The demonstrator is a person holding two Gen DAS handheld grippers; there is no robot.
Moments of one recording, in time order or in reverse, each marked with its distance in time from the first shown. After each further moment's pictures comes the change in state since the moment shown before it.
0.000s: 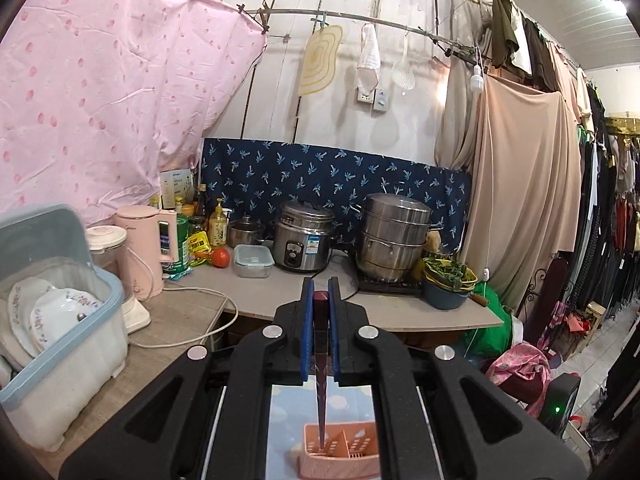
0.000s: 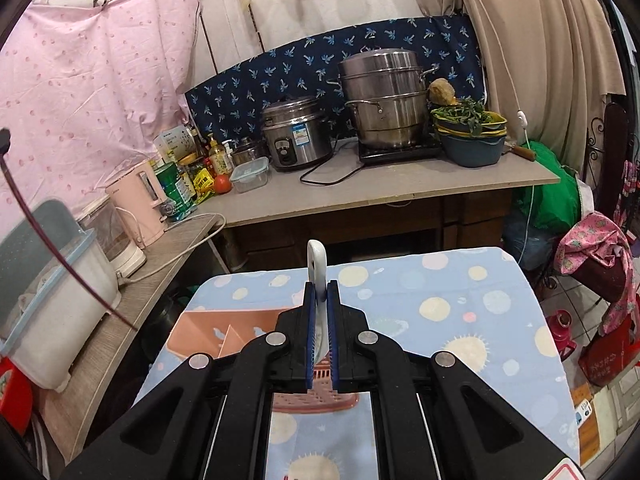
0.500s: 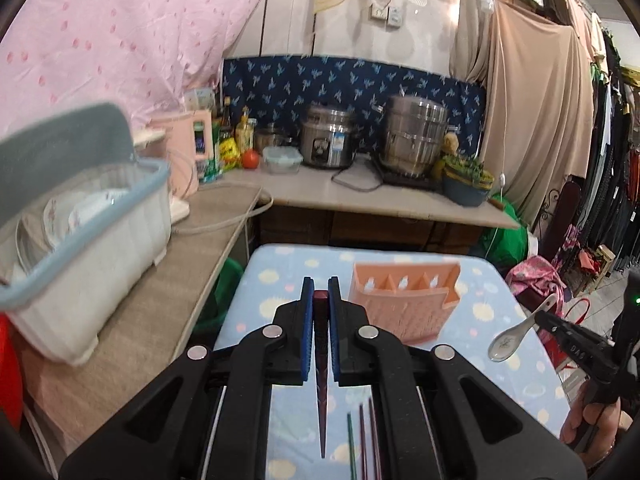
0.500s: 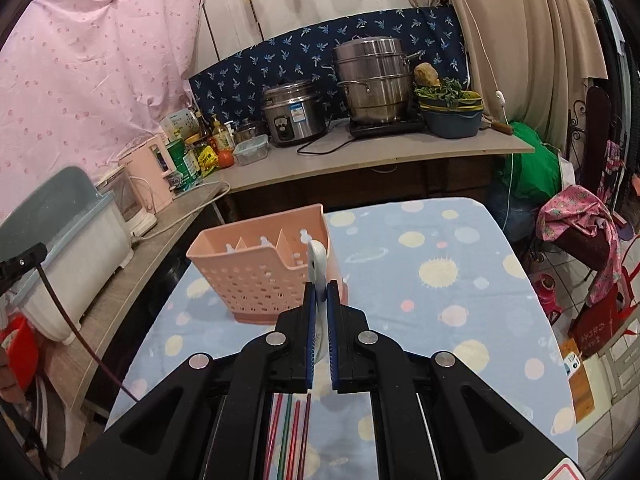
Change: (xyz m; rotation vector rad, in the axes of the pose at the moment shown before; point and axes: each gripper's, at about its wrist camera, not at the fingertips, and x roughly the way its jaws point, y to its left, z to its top) left arm -0.074 0.044 -0.106 0.039 0.269 0.061; right arm -0.085 -0.008 -0.071 0.000 0.018 -0.021
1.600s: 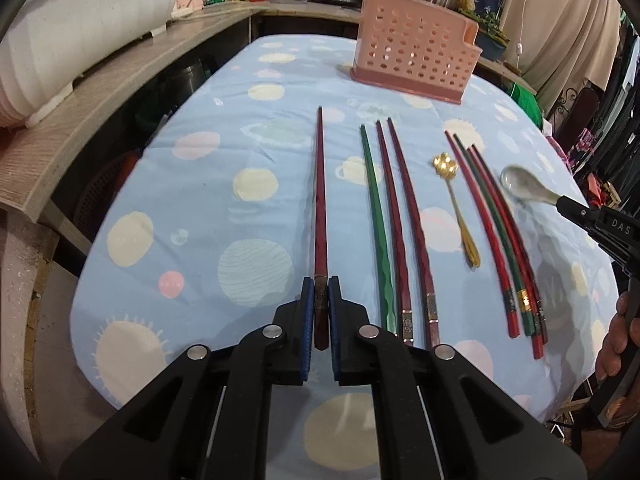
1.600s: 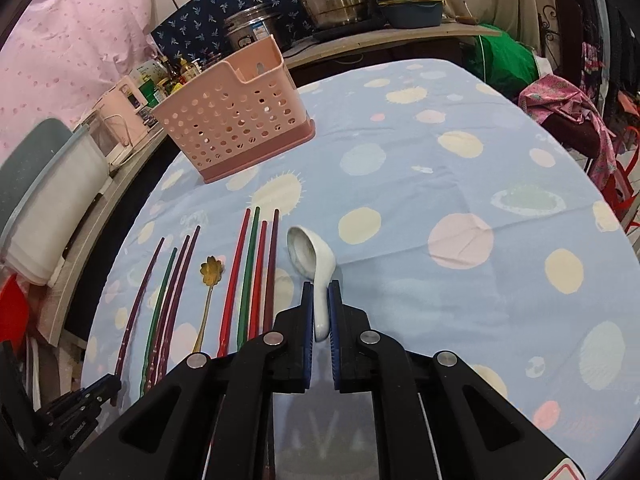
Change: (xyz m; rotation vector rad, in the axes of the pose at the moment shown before) left arm 0.003 0.000 -0.264 -0.050 0.460 0.015; right arm -0.015 -0.023 -0.168 0.136 0.230 -0.041
